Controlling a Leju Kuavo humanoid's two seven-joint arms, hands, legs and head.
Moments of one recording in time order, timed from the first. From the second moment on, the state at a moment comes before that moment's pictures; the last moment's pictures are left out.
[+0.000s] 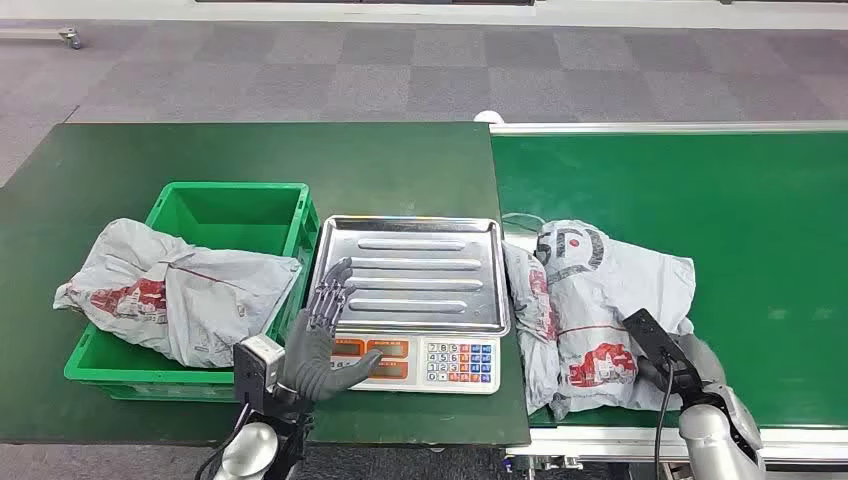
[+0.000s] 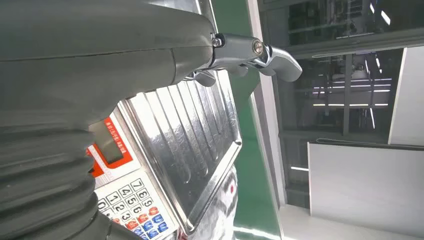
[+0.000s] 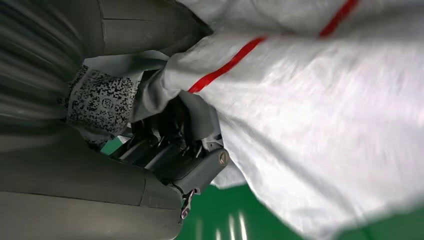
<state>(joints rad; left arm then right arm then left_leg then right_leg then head) 0.00 -0.15 -0.30 -1.37 -0.09 -0.15 -0.44 -0.21 -0.17 -0.31 -1.00 0.90 -0.03 -0.08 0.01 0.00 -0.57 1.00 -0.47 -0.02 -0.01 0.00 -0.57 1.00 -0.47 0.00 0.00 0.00</state>
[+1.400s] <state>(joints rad) -0.06 -0.16 -0.30 -1.46 0.00 0.01 -0.53 -0.07 -0.01 -0.16 -1.76 0.56 -0.56 -0.54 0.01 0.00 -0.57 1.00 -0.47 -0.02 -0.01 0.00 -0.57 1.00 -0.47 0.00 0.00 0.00</state>
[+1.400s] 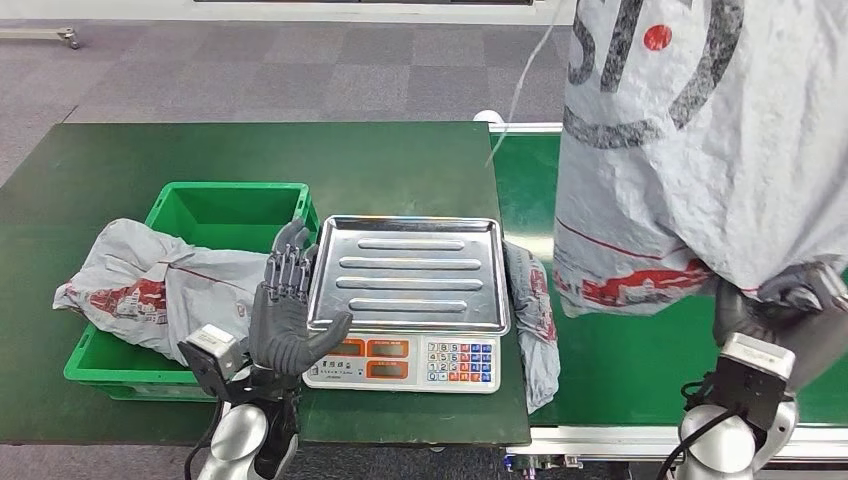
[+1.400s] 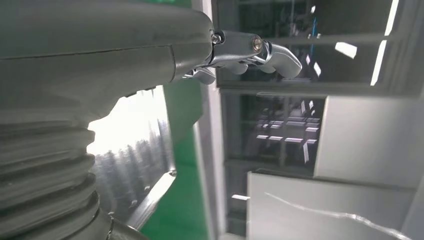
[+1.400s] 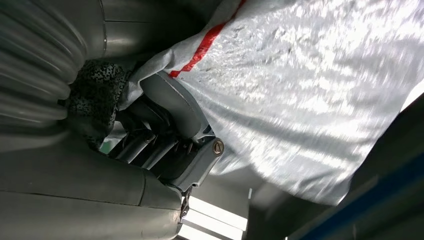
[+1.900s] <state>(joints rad) -0.06 -0.15 -0.27 -1.51 0.07 0.07 -0.55 -0.28 -0.05 0.13 -1.36 0.49 -0.09 -0.36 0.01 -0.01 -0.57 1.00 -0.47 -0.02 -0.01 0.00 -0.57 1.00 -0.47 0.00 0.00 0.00</state>
